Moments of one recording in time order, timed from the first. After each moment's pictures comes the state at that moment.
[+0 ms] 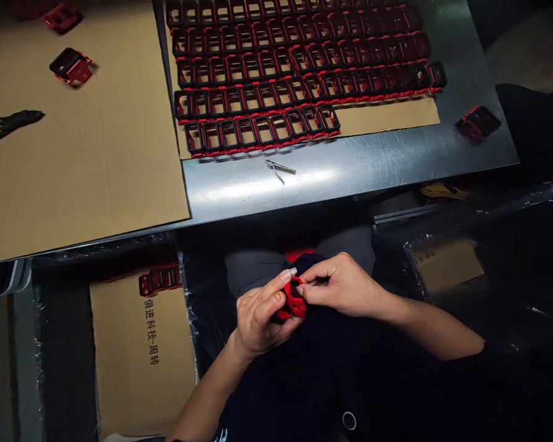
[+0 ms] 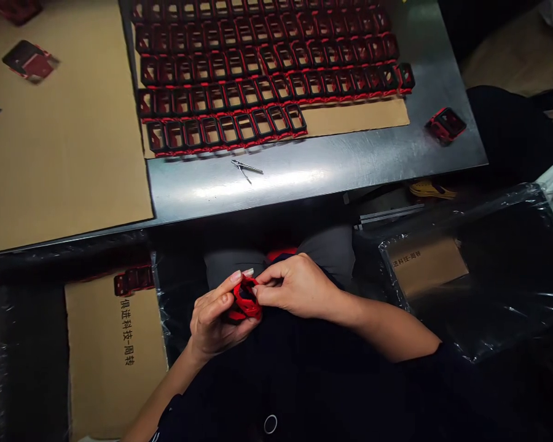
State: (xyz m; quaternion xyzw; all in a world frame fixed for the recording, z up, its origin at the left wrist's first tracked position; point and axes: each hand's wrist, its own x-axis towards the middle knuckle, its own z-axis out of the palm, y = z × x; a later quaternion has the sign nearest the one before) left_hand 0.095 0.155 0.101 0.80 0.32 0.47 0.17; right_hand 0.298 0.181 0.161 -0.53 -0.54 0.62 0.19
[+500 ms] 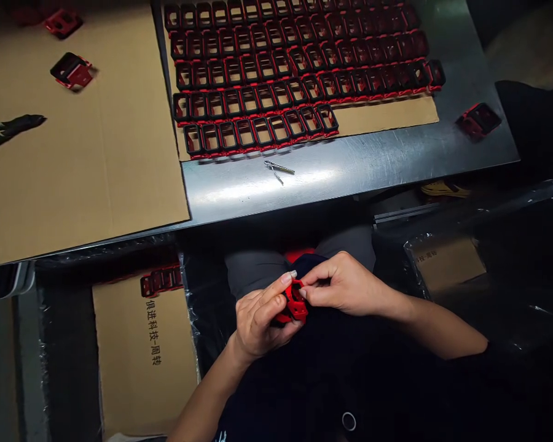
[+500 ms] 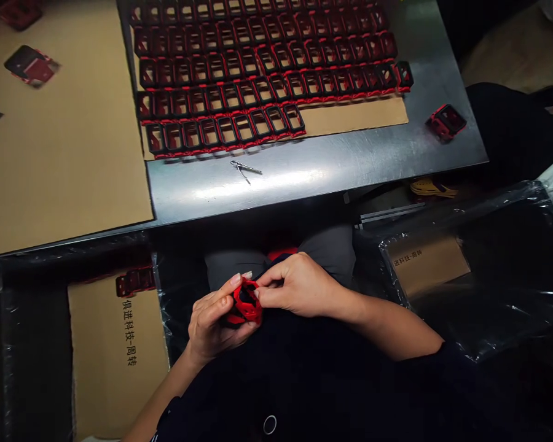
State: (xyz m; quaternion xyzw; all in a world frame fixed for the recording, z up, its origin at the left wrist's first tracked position) left_hand 0.096 0.155 0.104 0.80 0.32 0.48 0.18; right_hand 0.302 0.187 0.167 -0.50 -0.54 0.66 0.16
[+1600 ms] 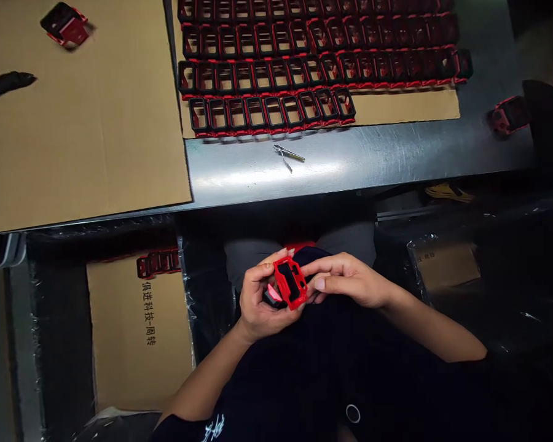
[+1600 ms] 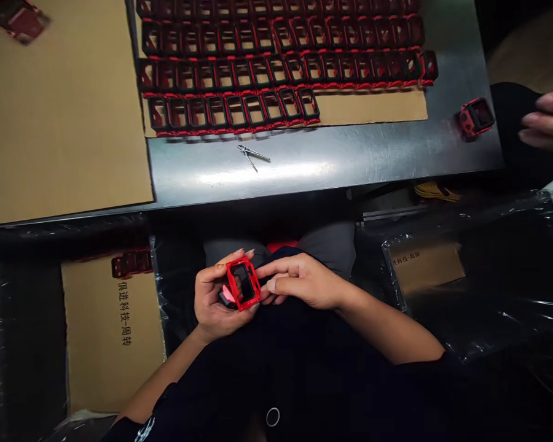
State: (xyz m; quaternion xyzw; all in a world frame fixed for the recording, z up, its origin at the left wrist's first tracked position) left_hand 0.107 0.144 0.086 0.61 0.34 0.55 0.45; right_hand 0.312 0.176 0.145 -0.41 -0.28 0.85 0.19
